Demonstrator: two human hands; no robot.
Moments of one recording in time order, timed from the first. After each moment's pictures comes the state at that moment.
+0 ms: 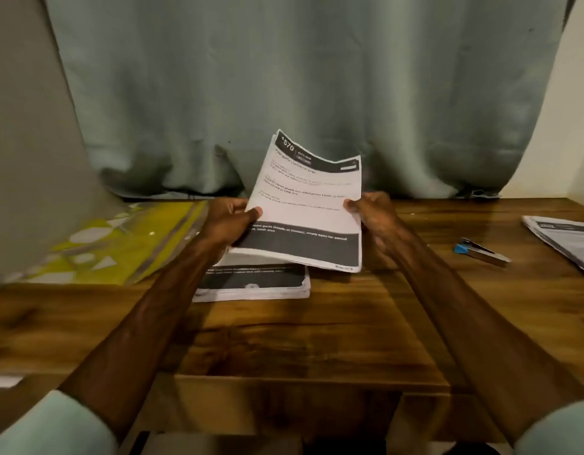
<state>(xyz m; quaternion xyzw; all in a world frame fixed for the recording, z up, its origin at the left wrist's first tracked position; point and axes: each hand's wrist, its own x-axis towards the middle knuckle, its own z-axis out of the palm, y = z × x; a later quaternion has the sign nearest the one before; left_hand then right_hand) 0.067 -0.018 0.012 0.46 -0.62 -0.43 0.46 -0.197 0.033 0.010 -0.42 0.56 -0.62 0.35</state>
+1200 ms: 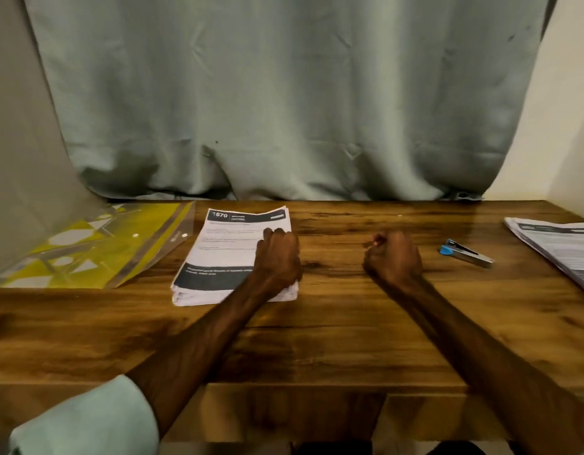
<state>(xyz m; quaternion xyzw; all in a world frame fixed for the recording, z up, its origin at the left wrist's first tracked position) -0.022 0.022 -0.034 0.53 -0.83 -0.03 0.20 -0.246 0.077 -0.062 -0.51 0.76 -0.41 -0.01</state>
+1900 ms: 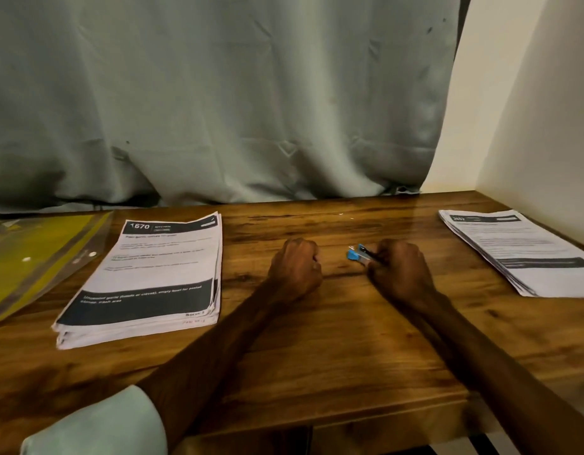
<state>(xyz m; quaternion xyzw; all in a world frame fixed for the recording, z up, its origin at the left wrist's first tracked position) -0.173 0.031 -0.054 0.40 -0.87 -0.15 0.24 -0.360 0.134 -0.062 -0.51 0.79 -0.35 -0.01</state>
